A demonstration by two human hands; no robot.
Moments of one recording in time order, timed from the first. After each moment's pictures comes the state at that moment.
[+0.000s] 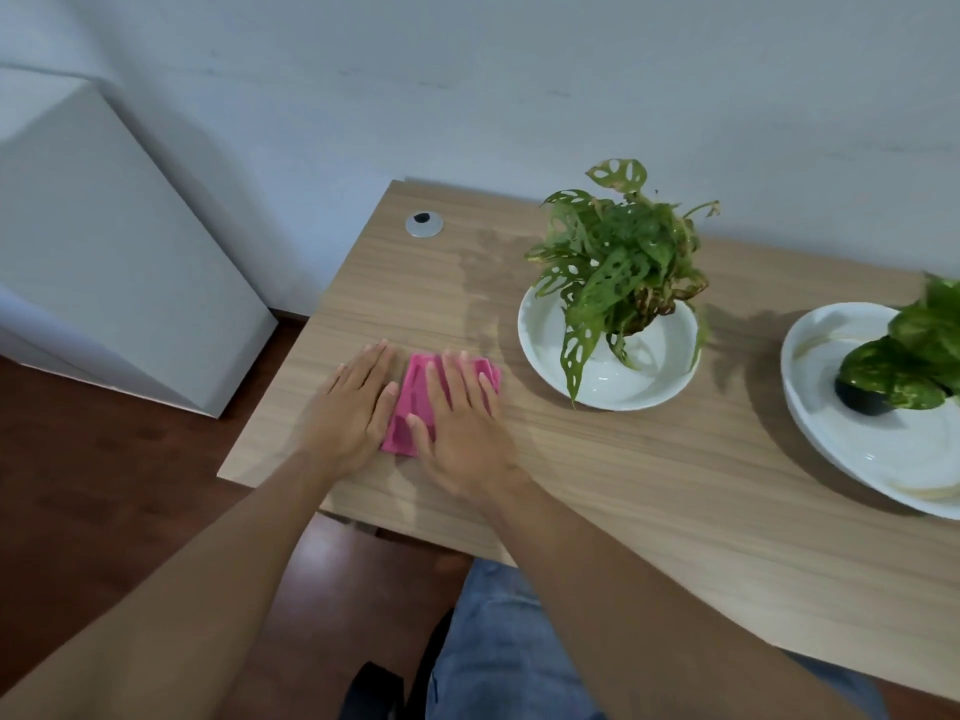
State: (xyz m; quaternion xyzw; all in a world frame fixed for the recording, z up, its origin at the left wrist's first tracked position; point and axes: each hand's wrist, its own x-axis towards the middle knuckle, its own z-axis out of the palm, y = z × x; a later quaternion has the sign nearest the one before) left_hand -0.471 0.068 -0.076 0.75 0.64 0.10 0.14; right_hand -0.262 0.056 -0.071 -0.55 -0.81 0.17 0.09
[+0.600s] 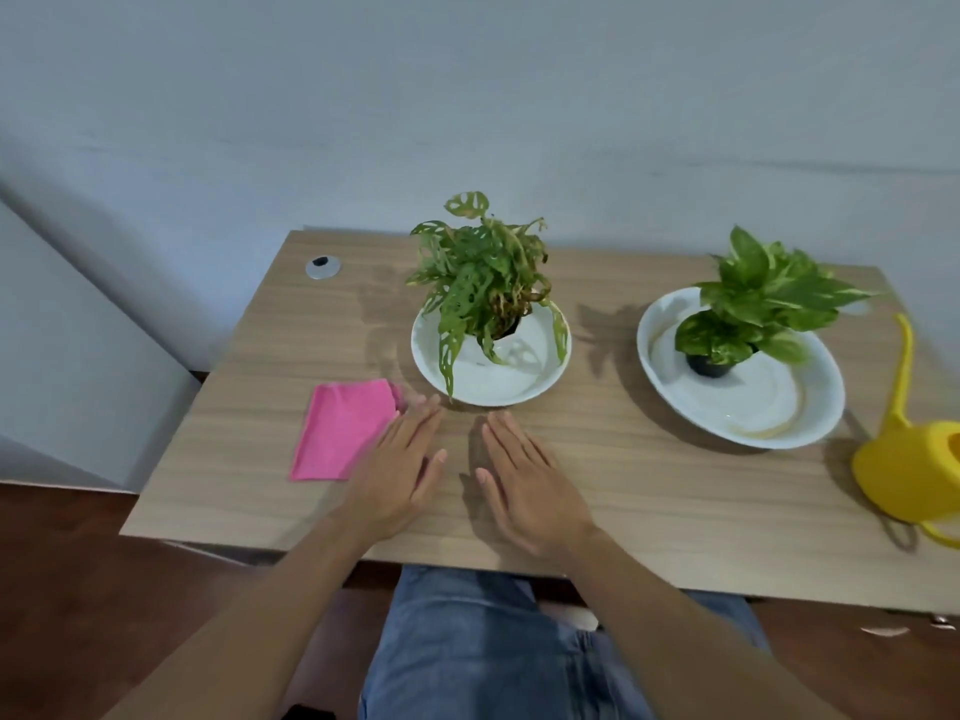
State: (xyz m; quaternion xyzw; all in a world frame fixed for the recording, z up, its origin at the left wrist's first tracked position) left_hand -0.305 0.019 -0.065 0.83 0.51 0.14 0.17; right_hand -0.064 -0.028 -0.067 -0.58 -0.80 0.11 0.09
